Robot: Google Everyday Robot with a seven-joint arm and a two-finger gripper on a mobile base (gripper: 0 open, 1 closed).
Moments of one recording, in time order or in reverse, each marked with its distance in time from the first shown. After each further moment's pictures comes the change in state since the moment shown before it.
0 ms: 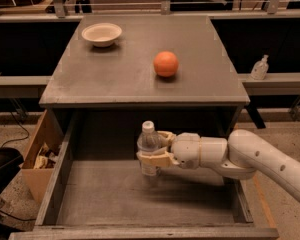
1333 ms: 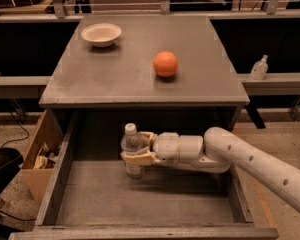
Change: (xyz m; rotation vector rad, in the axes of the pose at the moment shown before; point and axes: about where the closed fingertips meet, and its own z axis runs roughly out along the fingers) arm 0.029 -0.012 0.061 -0.080 -0.014 0.000
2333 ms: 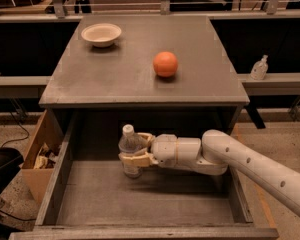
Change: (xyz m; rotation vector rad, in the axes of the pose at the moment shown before) arm 0.003 0.004 0.005 -0.006 -0.023 0.001
